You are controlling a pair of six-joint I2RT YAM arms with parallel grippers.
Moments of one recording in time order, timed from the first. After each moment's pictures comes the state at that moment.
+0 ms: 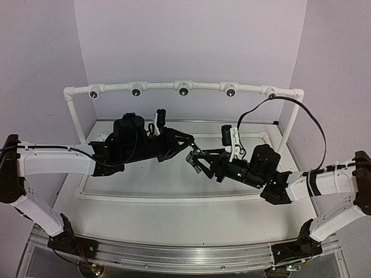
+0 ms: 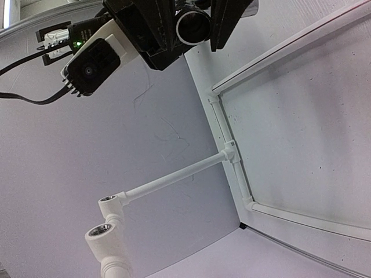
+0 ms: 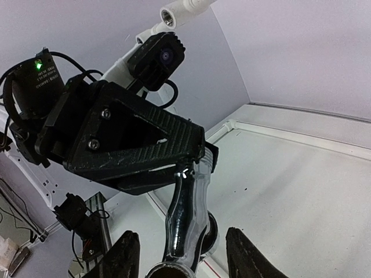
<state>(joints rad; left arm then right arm) -0.99 1.47 1.01 0.32 0.11 -1.07 0.95 1.39 0.62 0.78 -0.14 0.42</state>
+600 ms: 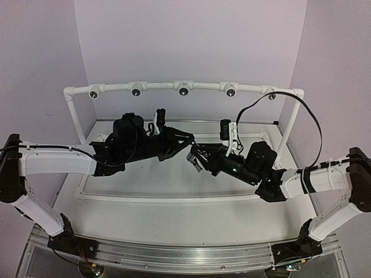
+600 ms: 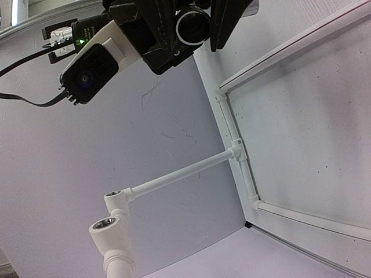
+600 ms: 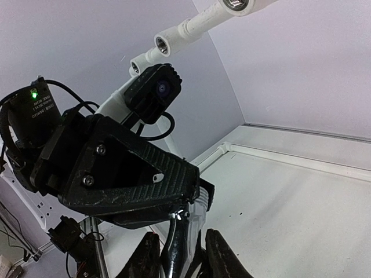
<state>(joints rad) -0.98 1.48 1.01 0.37 0.13 -1.11 0.95 1.46 0.68 0.86 -0.09 0.42</state>
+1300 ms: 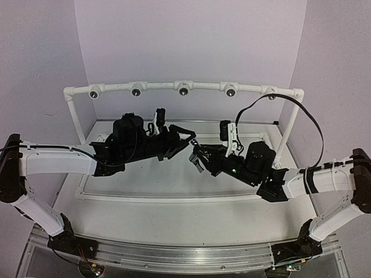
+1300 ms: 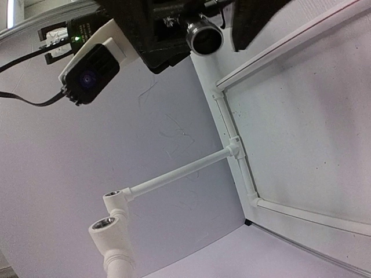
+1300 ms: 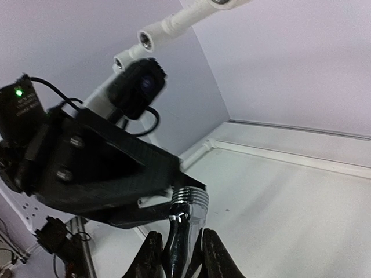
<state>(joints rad) -0.97 1.48 1.00 0.38 0.13 -1.08 0.96 1.43 0.69 0.75 0.02 0.38</state>
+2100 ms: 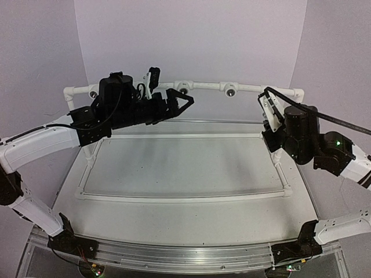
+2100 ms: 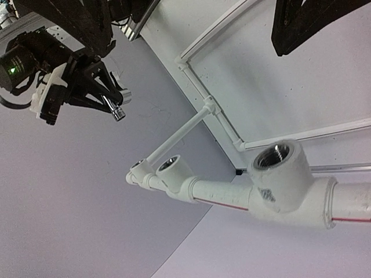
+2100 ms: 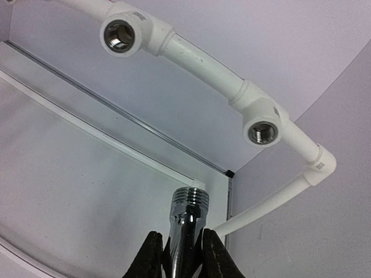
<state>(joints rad) -0.93 1.43 1.37 -0.06 0.08 -0.69 0.95 1.04 1.13 -0.50 0.85 -0.25</state>
